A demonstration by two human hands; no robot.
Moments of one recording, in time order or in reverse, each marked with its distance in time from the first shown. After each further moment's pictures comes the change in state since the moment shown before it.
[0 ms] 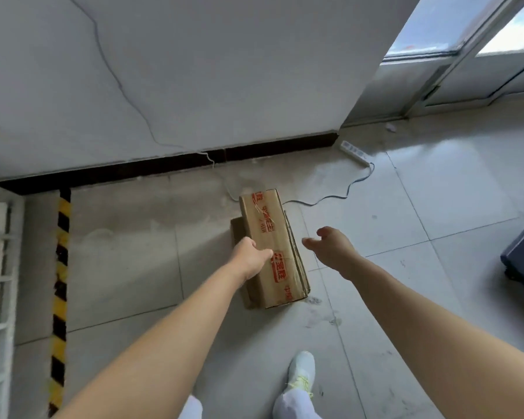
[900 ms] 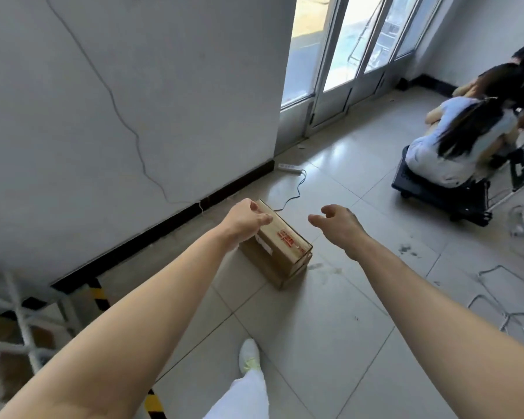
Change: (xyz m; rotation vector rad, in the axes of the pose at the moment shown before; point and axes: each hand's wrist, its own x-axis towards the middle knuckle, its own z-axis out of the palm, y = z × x) left_hand -0.317 -0.088 -0.238 0.347 -0.146 0.663; right_hand -0.427 -0.072 0.143 0.431 0.522 -0.040
